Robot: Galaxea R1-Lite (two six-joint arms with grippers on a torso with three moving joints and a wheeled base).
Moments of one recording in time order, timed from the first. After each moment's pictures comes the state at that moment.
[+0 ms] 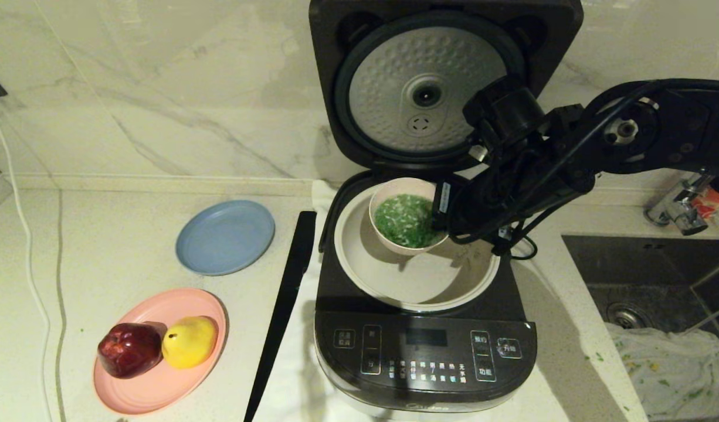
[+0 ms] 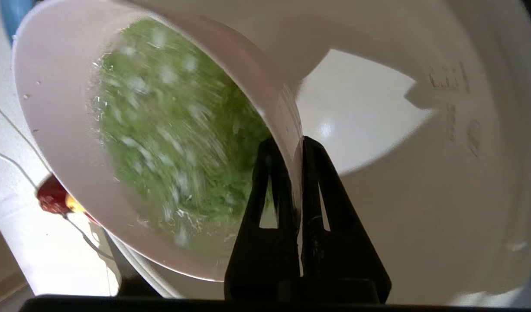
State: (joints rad) left arm -0.02 0.00 -0.02 0.05 -0.01 0.04; right arm 0.60 1.99 -1.93 0.68 -0.03 0.76
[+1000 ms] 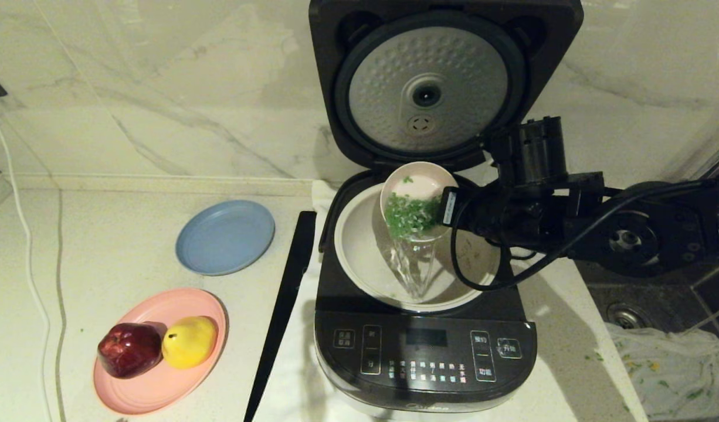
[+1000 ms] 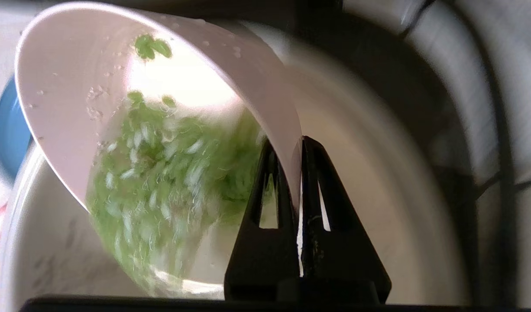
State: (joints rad) left arm -0.02 0.00 -0.02 0.05 -0.01 0.04; right arm 0.61 1.86 -1.35 -0.19 -0.30 0.47
